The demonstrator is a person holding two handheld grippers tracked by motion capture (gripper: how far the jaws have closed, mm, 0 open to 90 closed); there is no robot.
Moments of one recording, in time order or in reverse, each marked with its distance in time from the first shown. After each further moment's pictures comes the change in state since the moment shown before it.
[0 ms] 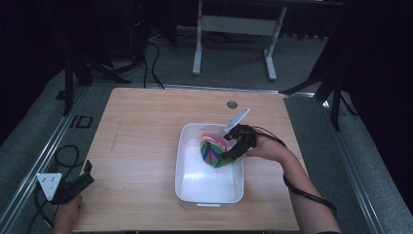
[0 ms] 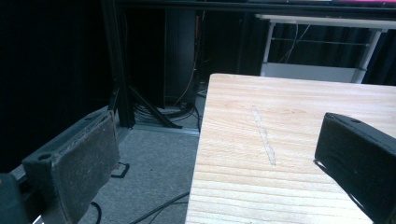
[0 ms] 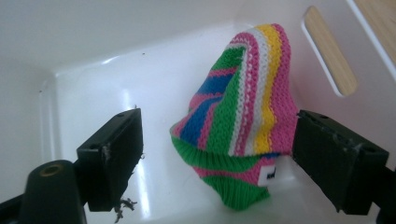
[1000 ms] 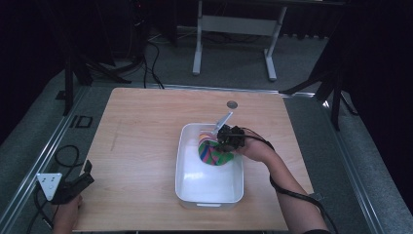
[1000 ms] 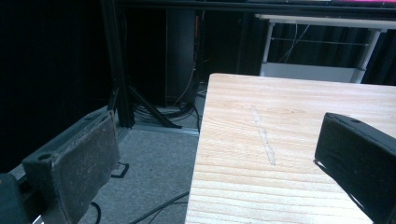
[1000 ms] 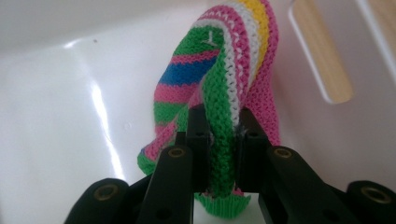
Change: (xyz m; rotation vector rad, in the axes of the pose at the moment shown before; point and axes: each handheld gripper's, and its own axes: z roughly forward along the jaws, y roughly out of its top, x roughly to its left) left arm 0.000 0.000 0.000 0.001 -0.001 0.001; right arm 0.002 0.017 0.030 0.125 -0.140 -0.019
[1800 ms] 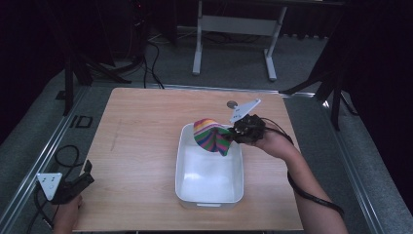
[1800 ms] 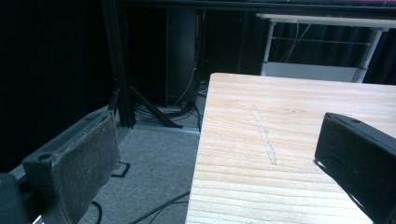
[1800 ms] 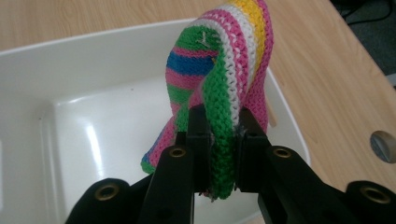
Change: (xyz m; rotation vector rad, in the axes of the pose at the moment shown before) left arm 0.000 0.000 0.000 0.002 0.004 0.000; right arm 0.010 -0.001 -0.097 -0.219 -0.044 -0.031
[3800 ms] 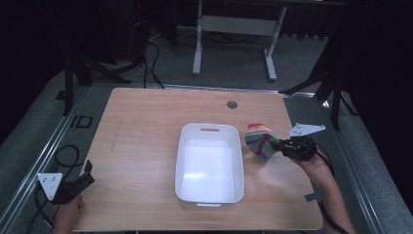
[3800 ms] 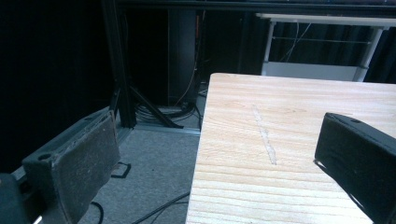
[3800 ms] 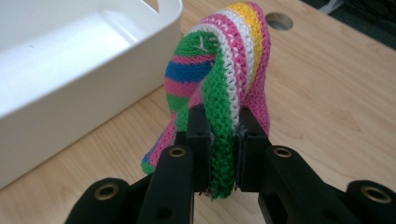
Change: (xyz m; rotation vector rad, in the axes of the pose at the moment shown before) left arm -0.001 0.000 0.000 0.000 0.000 0.011; right arm -0.019 -0.166 -0.046 -0.111 -0.248 0.350
